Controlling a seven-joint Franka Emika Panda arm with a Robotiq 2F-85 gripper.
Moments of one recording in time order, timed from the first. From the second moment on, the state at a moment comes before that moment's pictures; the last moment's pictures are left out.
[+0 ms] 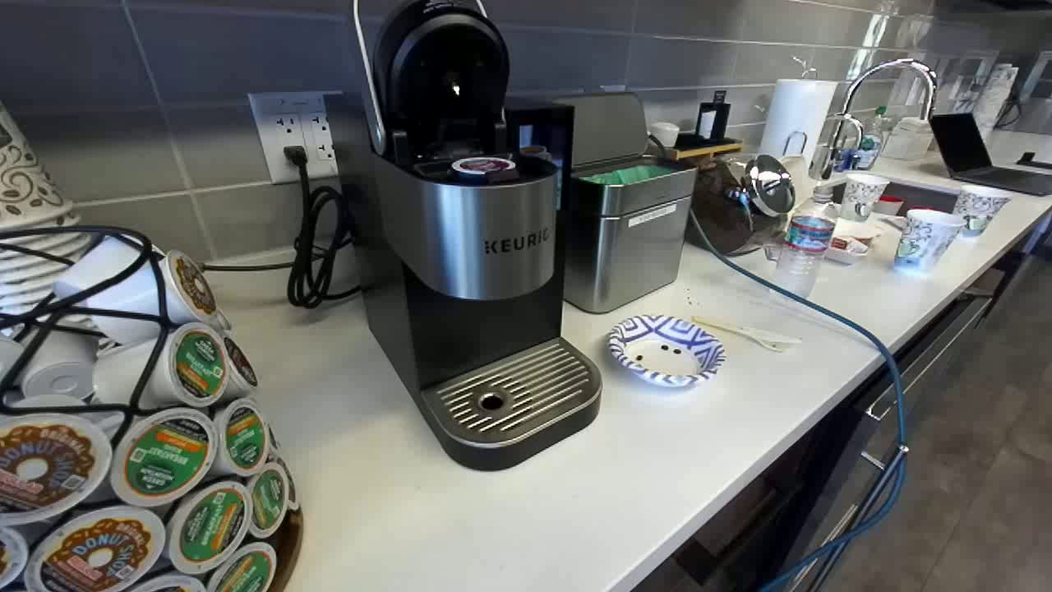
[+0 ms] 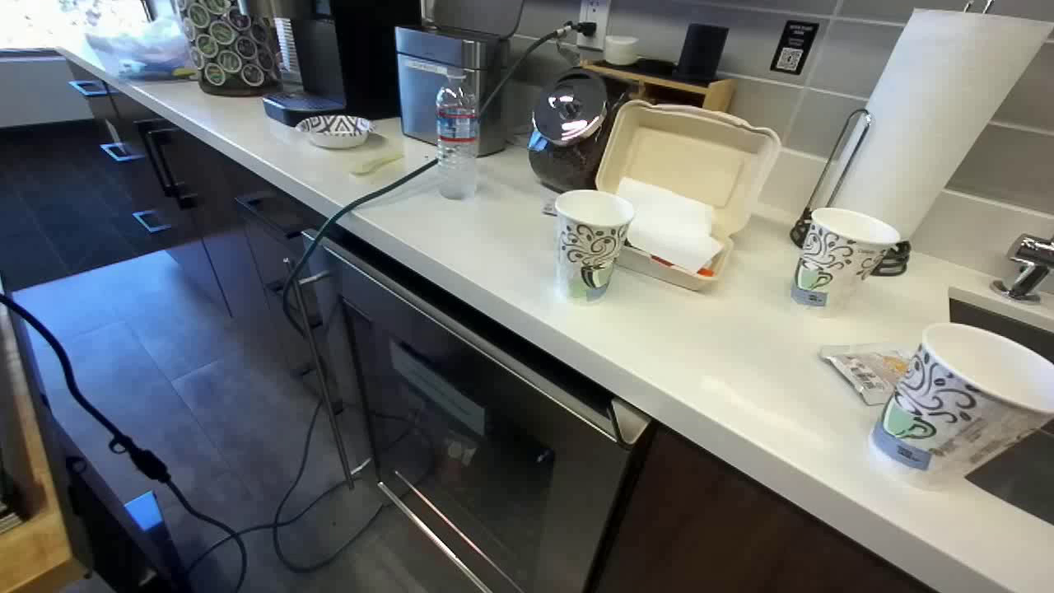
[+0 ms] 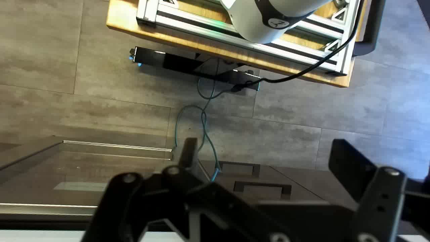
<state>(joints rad) -0.04 -0.66 -0.30 -2.34 -0.11 1.38 -0.48</state>
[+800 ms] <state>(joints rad) -0.03 -0.67 -0.28 -2.34 -0.07 1.43 -0.49</state>
